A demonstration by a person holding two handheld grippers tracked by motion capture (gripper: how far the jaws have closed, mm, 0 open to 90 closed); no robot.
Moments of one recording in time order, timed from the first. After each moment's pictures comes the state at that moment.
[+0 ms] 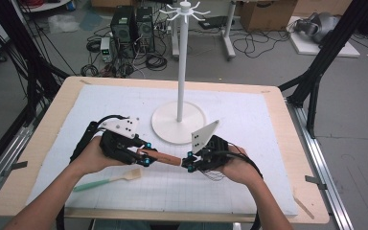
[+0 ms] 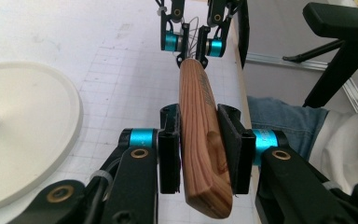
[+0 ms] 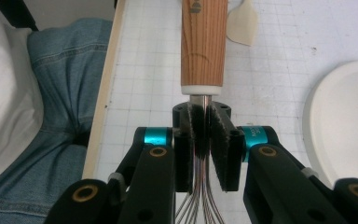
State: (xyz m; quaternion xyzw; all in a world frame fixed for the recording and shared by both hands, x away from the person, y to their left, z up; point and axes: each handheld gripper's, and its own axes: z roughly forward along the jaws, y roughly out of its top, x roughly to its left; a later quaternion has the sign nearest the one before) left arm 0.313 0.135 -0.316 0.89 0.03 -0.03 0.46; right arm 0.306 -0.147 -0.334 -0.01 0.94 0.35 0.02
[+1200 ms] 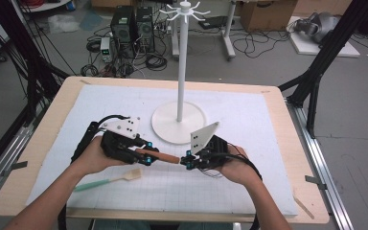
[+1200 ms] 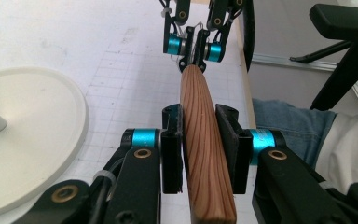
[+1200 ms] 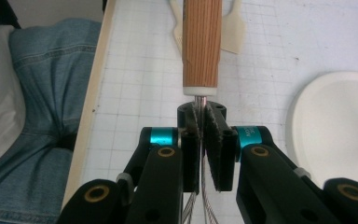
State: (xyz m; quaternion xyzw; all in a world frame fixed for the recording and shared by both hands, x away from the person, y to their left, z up) left arm 0.310 0.131 -0.312 0.89 0.03 -0.01 0.46; right arm 0.302 -0.144 -0.330 -0.02 0.93 0.35 0.05
